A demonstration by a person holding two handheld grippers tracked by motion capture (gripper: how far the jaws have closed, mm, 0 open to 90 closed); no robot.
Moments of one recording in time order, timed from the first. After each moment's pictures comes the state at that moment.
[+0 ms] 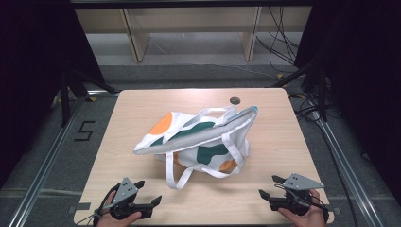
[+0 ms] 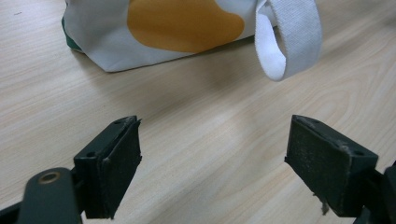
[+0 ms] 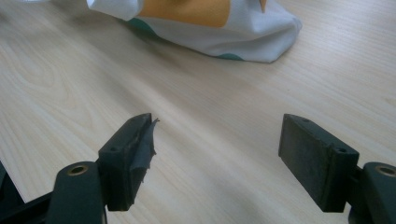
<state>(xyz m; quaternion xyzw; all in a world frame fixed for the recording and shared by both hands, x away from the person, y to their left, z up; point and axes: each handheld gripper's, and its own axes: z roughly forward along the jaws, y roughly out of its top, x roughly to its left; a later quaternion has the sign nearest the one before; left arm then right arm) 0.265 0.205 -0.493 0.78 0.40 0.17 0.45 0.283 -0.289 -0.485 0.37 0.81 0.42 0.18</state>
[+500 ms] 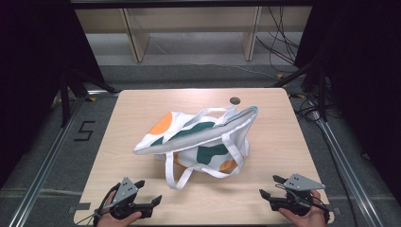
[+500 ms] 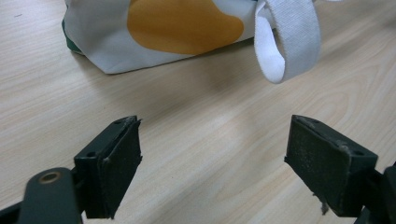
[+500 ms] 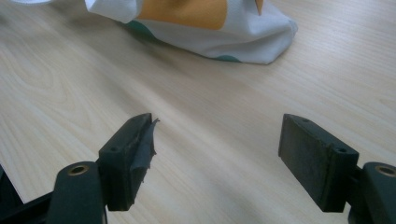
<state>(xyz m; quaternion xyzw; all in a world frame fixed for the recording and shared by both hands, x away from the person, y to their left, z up) 0.265 0.204 -0.491 0.78 0.40 0.17 0.45 0.281 -0.291 -0.484 0.37 0.81 0.42 0.19</state>
